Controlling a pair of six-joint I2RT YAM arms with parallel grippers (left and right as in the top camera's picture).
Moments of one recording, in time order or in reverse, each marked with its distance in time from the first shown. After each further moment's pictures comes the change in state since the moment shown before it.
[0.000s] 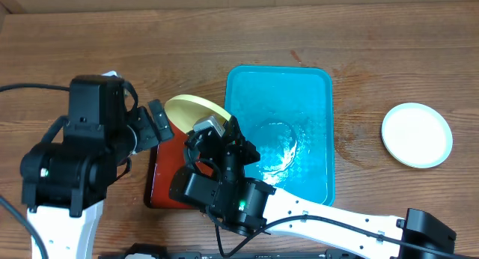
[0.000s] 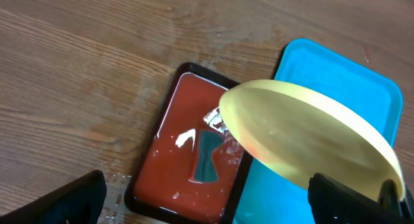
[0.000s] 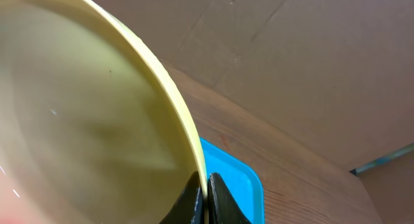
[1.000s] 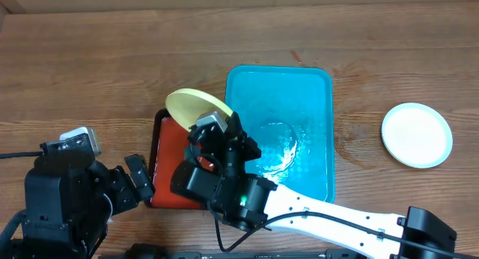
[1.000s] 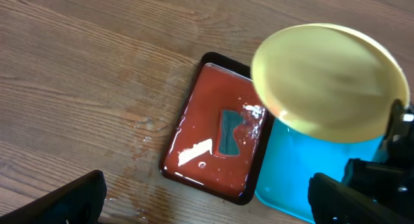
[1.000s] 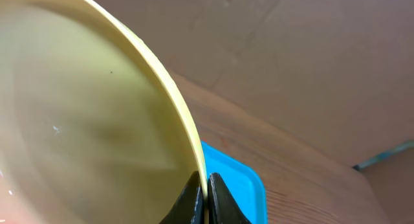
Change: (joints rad) left arm 0.000 -0.279 0.011 -0.183 -0.050 0.030; right arm -0.027 0.000 0.000 0.020 0.018 0.004
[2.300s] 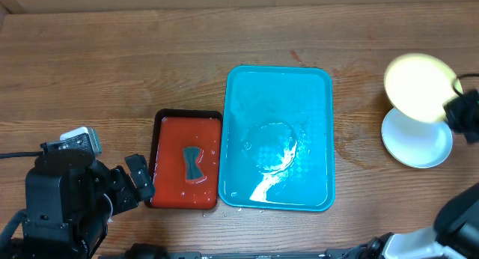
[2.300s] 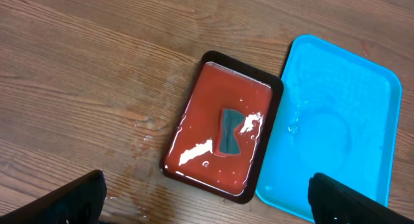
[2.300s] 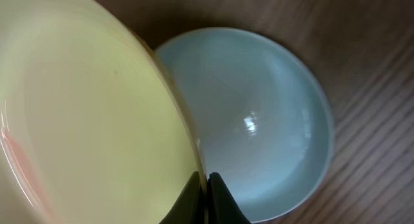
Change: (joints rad) left arm 0.000 0.001 0.000 -0.004 0.000 0.000; right arm -1.889 0.083 0.090 -0.491 -1.432 0.217
